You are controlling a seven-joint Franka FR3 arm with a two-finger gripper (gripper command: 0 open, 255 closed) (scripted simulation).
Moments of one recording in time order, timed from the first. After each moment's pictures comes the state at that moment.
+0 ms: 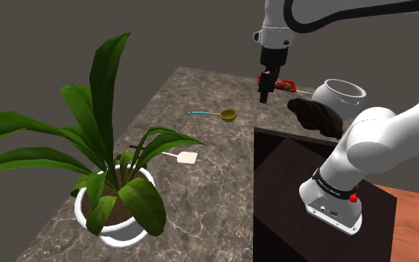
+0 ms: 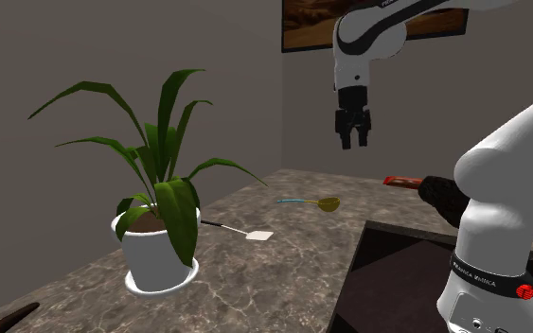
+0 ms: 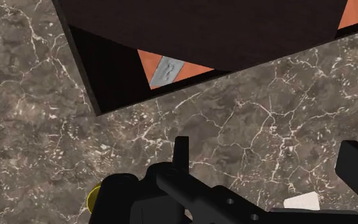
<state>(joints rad) 0.06 -0.64 0.09 -2.48 0.05 1.70 -0.12</state>
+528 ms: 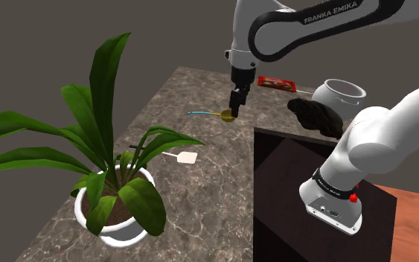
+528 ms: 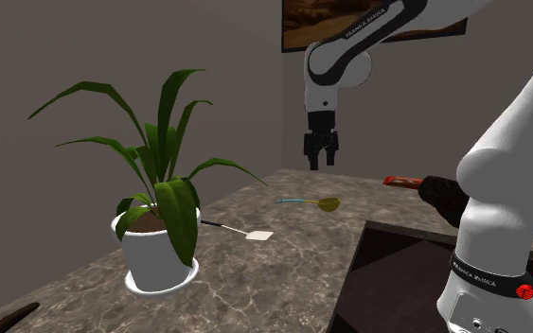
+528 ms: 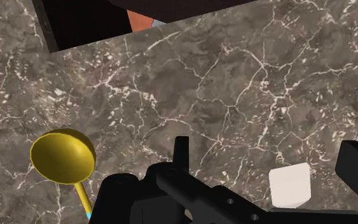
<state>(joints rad) 0.10 -0.40 0.17 -2.46 0.08 1.97 -0.09</state>
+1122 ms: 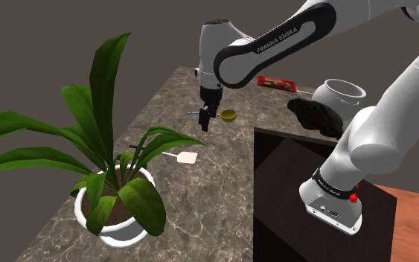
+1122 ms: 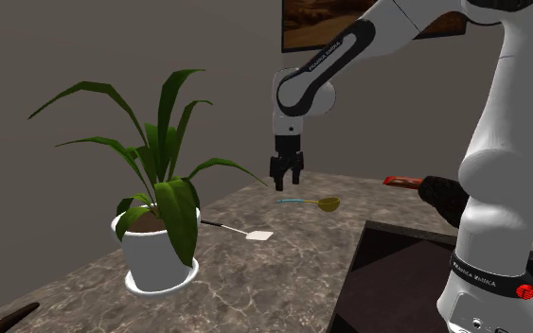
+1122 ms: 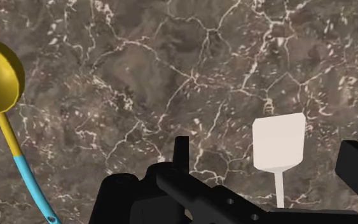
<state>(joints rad) 0.14 -0.07 0.25 -2.33 0.04 2.23 -0.04</state>
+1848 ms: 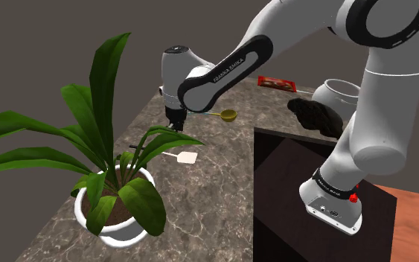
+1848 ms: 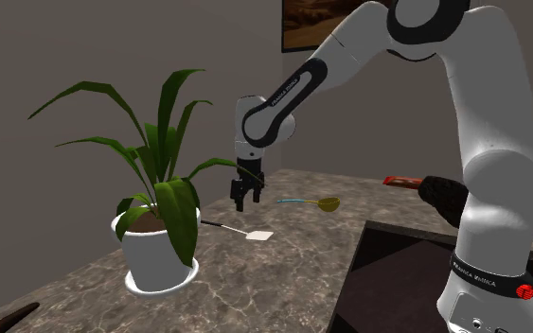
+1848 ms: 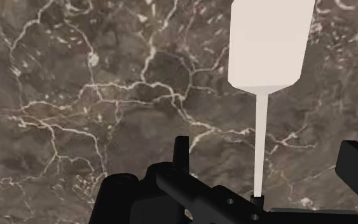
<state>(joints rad) 0.22 0.33 0.27 -2.04 -0.12 2.39 0.06</state>
